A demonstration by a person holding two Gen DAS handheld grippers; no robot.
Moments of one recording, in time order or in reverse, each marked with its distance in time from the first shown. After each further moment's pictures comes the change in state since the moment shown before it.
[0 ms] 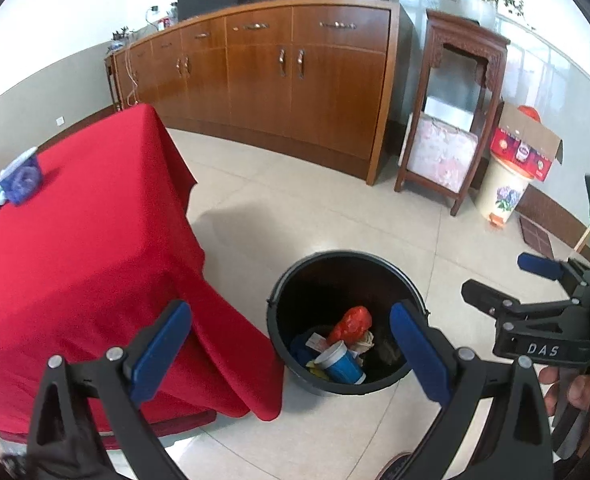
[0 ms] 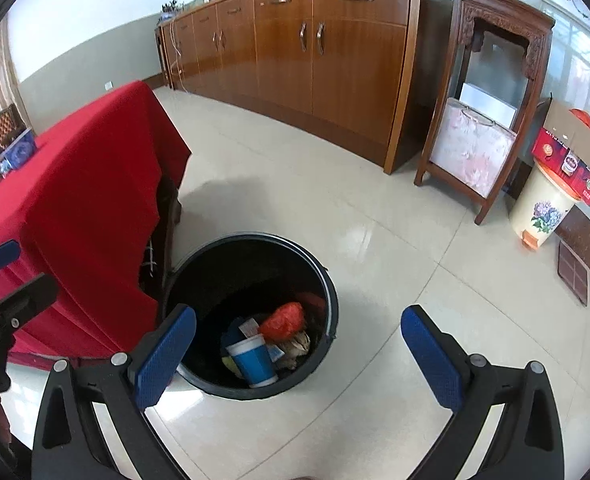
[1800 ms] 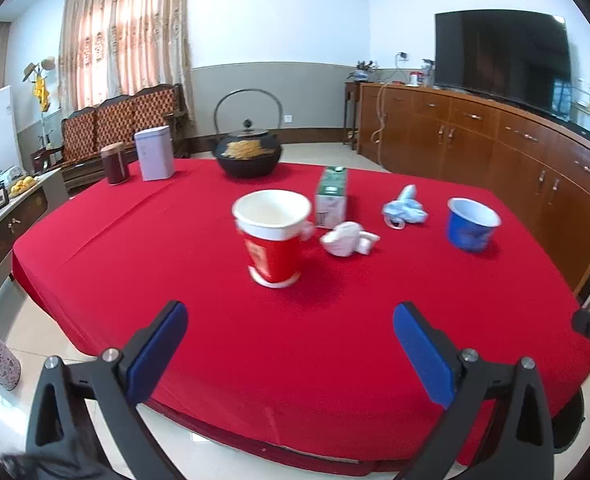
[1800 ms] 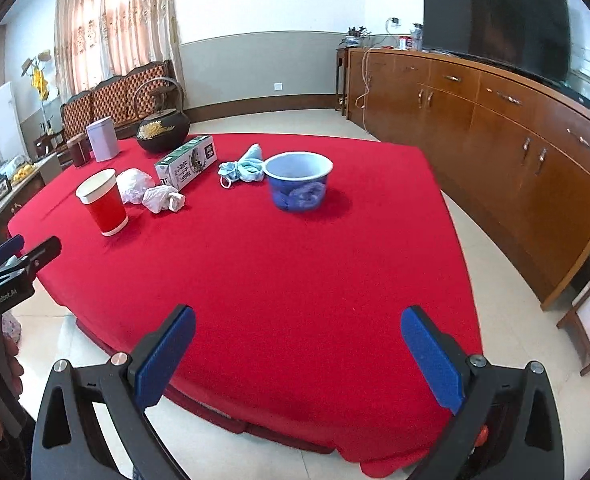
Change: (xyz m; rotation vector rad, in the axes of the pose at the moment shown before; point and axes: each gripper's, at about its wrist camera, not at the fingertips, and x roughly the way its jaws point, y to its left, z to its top) left arm -0.149 0.384 -0.066 -0.454 -0.200 0.600; right arm -0.042 0.411 0.087 -0.410 -0.127 0.394
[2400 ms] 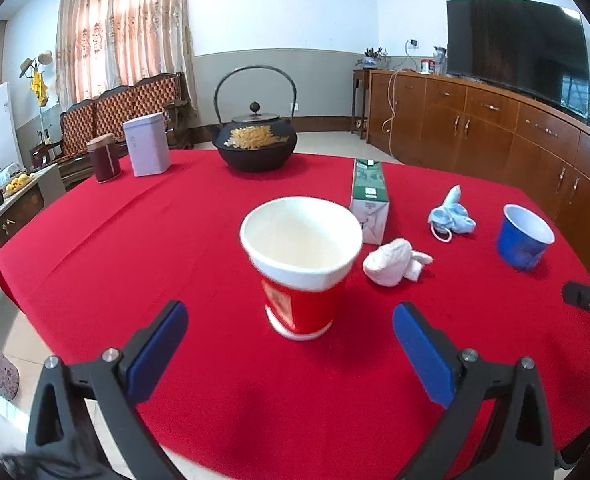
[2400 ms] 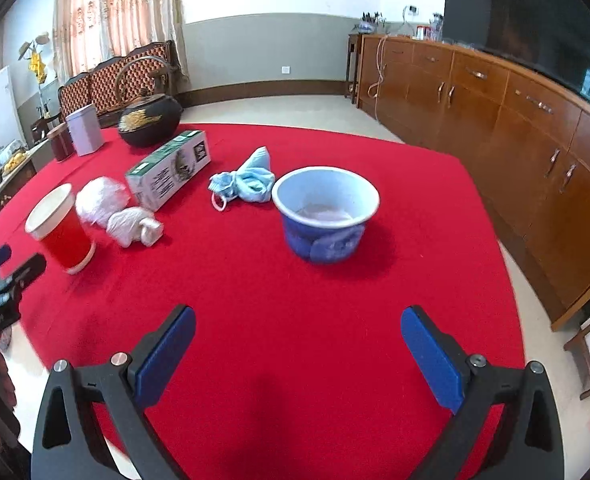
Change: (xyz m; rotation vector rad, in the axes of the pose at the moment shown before) left arm 0.073 0.014 0.027 0.009 0.042 0.014; right arm 0.103 0.010 0.067 -0.015 0.083 0.005
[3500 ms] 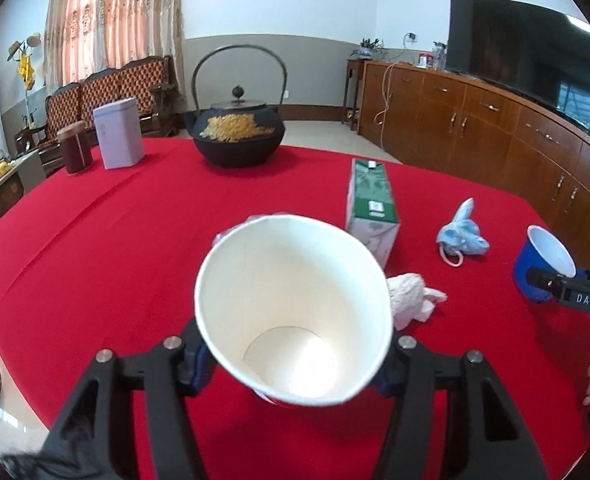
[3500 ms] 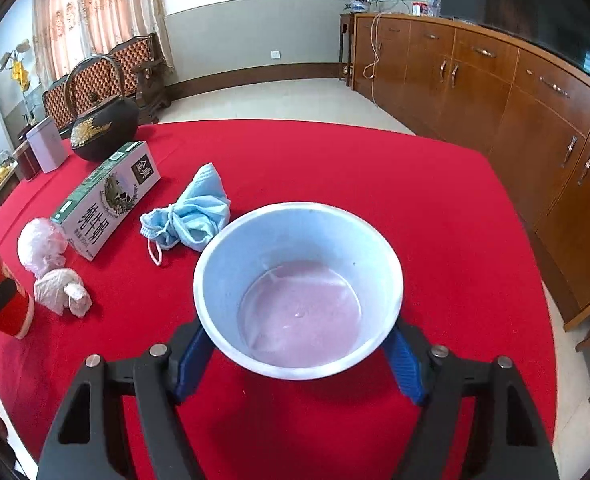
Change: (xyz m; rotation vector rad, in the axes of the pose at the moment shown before) left arm 0.035 -0.012 0.021 -0.024 0.049 -0.061; right arm 0.075 -0.023 0.043 0.024 0.042 0.005
